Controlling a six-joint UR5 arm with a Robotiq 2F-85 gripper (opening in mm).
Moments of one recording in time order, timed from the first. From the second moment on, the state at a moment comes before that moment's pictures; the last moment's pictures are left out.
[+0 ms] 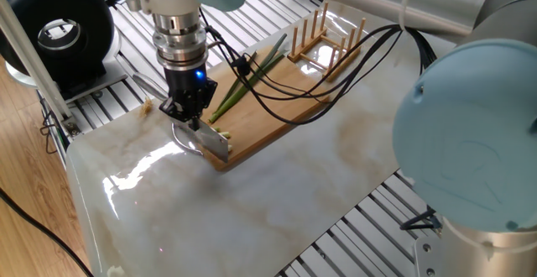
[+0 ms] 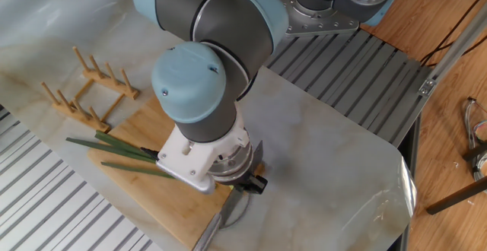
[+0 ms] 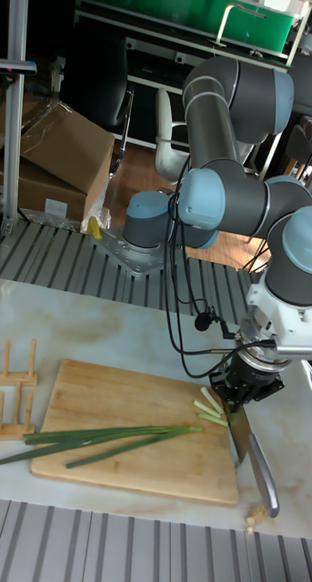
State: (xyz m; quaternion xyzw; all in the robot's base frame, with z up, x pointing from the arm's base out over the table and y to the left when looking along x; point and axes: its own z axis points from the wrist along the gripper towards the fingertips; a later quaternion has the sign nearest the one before) arm 0.593 0.192 0.060 0.07 -0.99 -0.06 0.06
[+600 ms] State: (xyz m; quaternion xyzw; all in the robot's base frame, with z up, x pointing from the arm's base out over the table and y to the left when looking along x) arm 0.593 0.183 0.059 0.12 -0.99 -0.04 0.05
